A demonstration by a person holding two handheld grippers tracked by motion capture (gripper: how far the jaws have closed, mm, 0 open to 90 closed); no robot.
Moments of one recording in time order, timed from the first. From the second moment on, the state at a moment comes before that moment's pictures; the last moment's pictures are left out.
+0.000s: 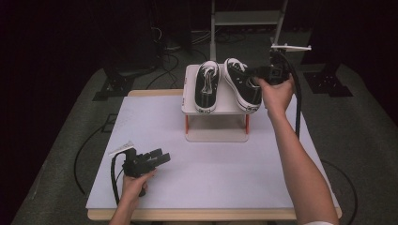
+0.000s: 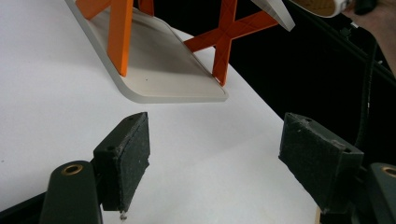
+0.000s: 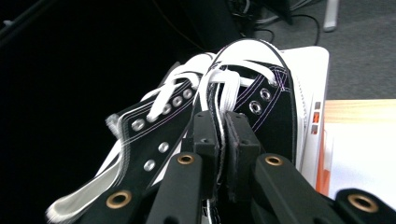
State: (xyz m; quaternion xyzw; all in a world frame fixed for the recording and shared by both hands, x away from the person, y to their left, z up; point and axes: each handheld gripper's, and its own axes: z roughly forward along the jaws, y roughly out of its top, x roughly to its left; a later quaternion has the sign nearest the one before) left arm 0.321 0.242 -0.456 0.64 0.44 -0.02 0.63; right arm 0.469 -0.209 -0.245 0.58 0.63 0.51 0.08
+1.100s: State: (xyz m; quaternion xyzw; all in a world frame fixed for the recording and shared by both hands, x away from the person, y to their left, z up) left arm 0.321 0.226 -0.445 0.66 0.41 -0.01 0.63; right arm 0.482 -0.166 -0.265 0.61 0.61 0.48 0.14
